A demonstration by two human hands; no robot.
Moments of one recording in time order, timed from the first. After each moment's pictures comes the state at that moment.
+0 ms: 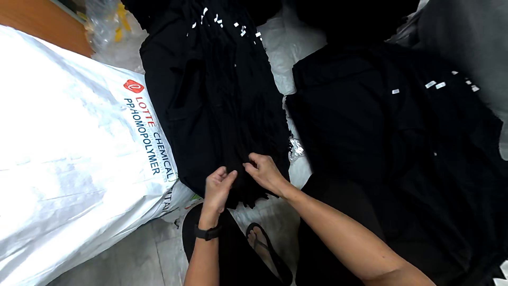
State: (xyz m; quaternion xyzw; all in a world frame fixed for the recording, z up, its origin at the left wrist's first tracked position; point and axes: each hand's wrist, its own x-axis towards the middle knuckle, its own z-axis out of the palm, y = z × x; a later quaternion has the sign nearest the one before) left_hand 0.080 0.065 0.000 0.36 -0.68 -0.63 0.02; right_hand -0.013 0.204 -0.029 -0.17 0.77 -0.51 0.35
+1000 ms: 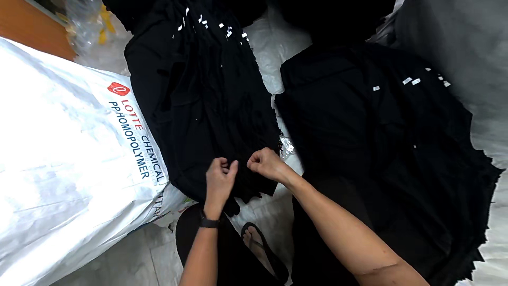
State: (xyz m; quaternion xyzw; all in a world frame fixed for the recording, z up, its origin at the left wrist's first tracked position) left_hand 0.058 0.078 -0.009 0.27 -0.90 -0.34 -0.07; right_hand -0.039 0.231 -0.030 -0.13 0.77 -0.43 0.45
